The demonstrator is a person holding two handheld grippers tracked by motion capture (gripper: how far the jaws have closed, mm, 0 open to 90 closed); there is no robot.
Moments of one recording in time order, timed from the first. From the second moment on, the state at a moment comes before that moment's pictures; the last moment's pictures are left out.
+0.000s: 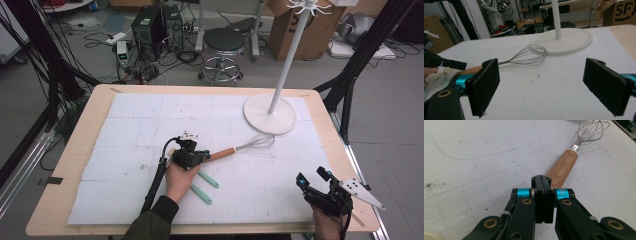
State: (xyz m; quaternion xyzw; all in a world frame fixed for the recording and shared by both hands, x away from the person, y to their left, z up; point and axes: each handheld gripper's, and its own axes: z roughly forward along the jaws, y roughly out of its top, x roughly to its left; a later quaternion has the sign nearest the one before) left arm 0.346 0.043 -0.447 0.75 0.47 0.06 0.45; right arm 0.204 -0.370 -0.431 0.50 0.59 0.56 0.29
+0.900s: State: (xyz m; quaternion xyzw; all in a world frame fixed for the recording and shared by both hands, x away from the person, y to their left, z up) left arm 0.350 0.026 -0.443 0.76 0.47 0.06 0.43; right arm 0.204 -0.367 -0.431 0.50 0.59 0.56 0.28
